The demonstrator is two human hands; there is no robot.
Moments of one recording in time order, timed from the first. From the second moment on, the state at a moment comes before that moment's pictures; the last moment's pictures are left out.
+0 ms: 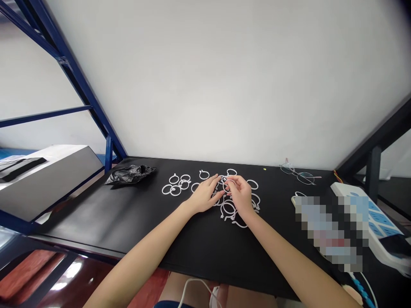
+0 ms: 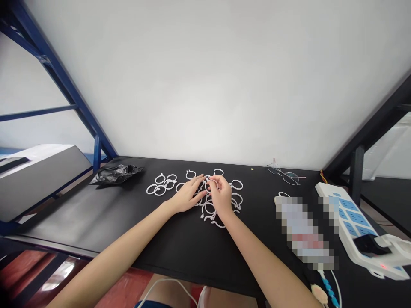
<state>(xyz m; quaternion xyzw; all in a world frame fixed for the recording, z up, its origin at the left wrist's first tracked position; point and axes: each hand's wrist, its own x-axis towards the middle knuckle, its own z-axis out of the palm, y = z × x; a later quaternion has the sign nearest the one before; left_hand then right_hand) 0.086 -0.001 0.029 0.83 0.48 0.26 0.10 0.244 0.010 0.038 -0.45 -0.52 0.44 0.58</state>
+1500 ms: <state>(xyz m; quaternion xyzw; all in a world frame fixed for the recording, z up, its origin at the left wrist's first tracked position) 0.094 -0.011 0.039 0.78 0.29 0.54 -0.11 0.252 0.011 0.062 -0.25 -0.41 0.77 0.41</state>
